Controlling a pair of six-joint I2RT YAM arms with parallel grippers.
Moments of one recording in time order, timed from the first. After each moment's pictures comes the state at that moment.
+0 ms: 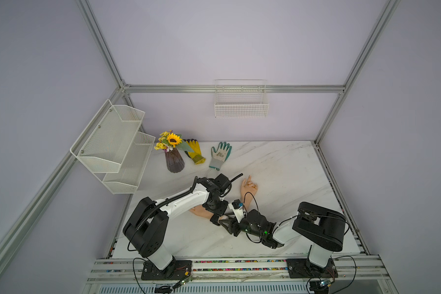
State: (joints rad) left arm -0.70 1.62 1.13 -0.91 0.06 -0.24; right arm 1.04 1.78 0.44 1.02 -0.06 0.42
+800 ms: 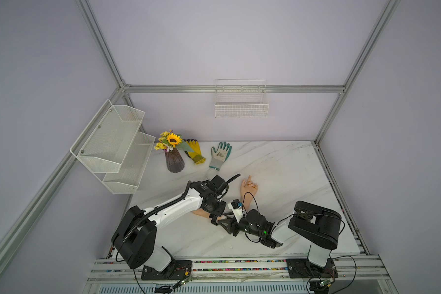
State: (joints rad) left arm -0.70 1.50 1.05 -0.83 0.03 -0.25; right arm 1.04 1.82 0.45 1.07 -0.11 0.44
